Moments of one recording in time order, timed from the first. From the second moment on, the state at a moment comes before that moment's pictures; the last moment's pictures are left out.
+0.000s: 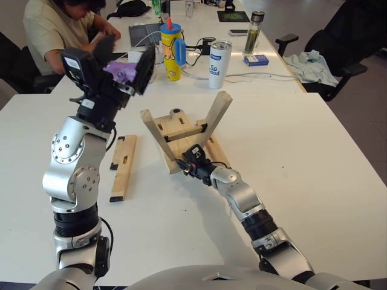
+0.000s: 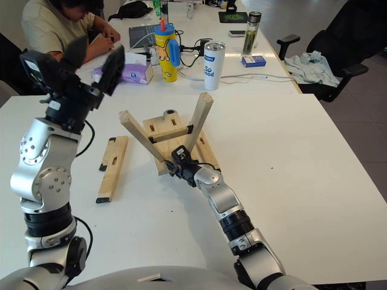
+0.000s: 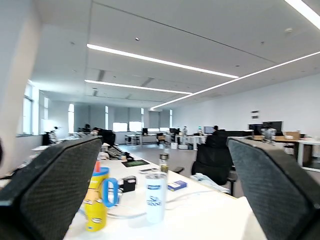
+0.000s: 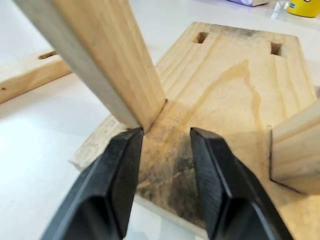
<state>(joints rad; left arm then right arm) -0.38 0.34 0.18 -0.48 -0.62 0.42 -0.34 -0.33 -0.02 0.38 0.21 0.05 0.40 0.41</state>
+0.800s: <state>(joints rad) -0.01 0.44 0.20 -0.82 -0.07 0.32 -0.14 -0.09 -0.35 -0.08 -0.23 0.34 0.50 0.53</state>
